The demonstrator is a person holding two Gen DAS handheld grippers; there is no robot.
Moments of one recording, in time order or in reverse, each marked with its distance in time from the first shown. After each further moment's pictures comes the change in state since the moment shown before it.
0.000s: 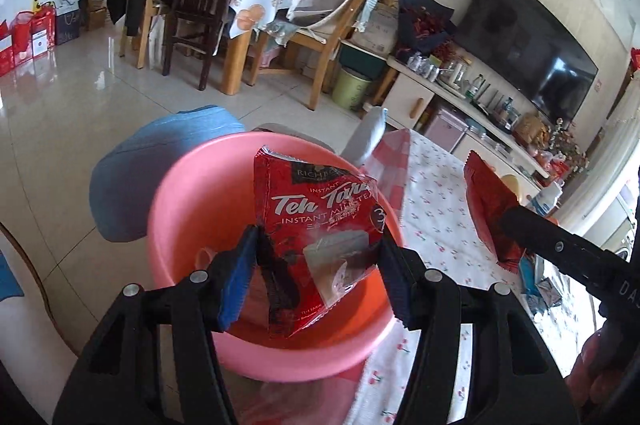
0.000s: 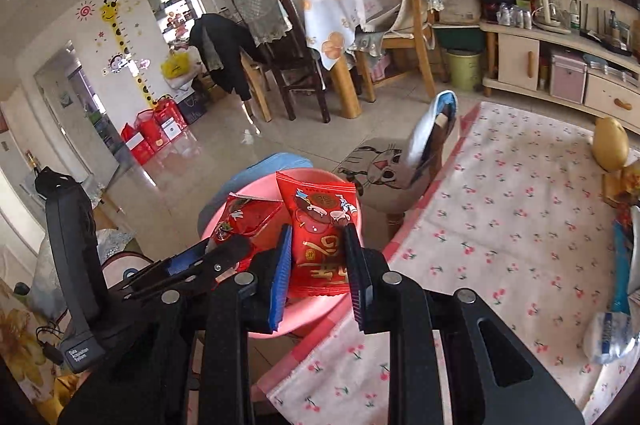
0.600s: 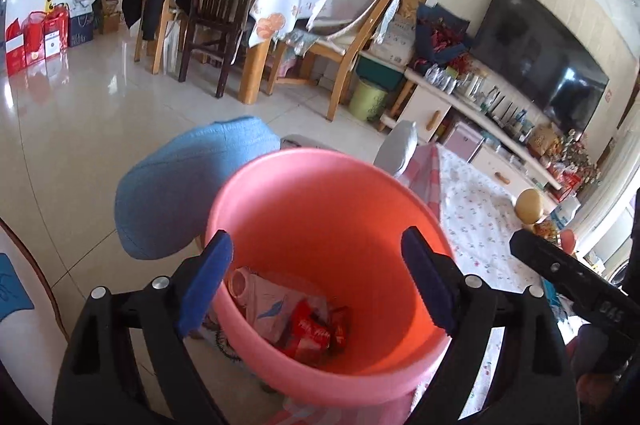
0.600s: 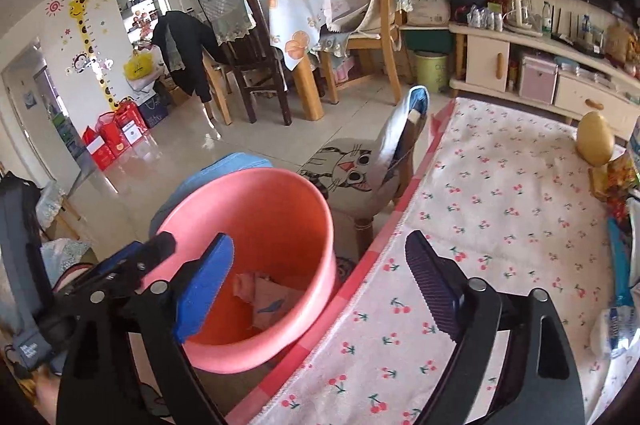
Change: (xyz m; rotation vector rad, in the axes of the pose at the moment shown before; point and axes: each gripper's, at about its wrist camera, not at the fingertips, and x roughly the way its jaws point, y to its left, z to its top) left arm -0.004 0.033 0.009 -0.009 -0.064 0.023; right arm 0.018 -0.009 -0.021 -0.014 -0.052 -0.199
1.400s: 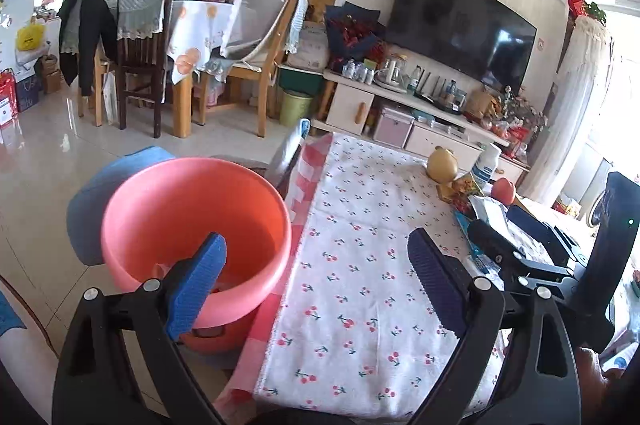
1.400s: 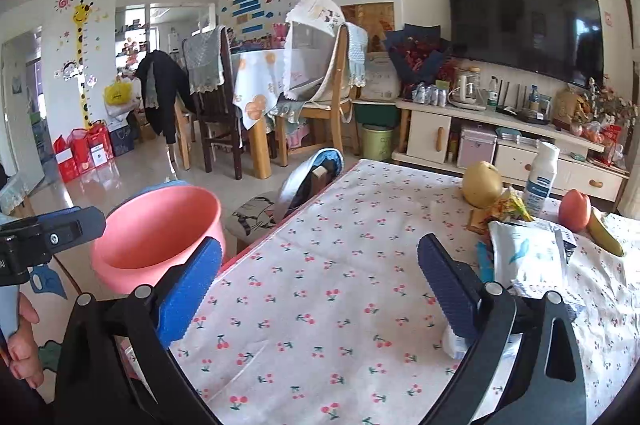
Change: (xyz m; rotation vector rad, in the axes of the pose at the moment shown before) left arm -0.067 -0.136 -0.051 0.226 -0.026 -0.155; right arm -0.108 -0.112 -0.062 -0.049 -0.274 -0.156
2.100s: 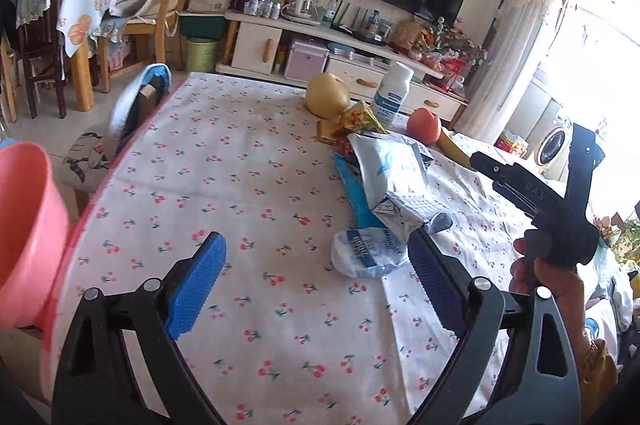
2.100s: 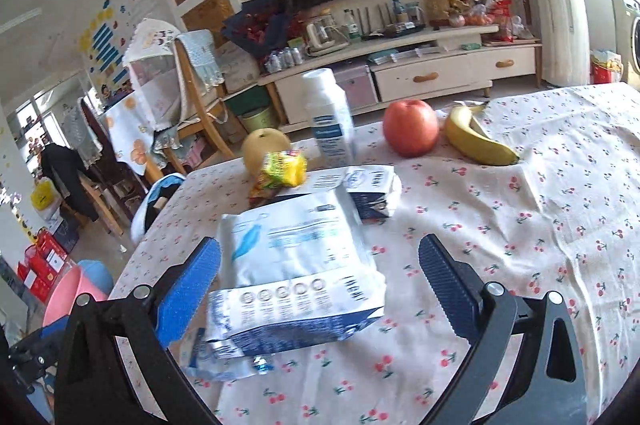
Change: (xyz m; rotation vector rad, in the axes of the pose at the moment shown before) left arm 0.115 -0.171 -0.022 0.102 0.237 -0.247; right arm -0.016 -0.279 -0.030 0.472 0.107 -0.226
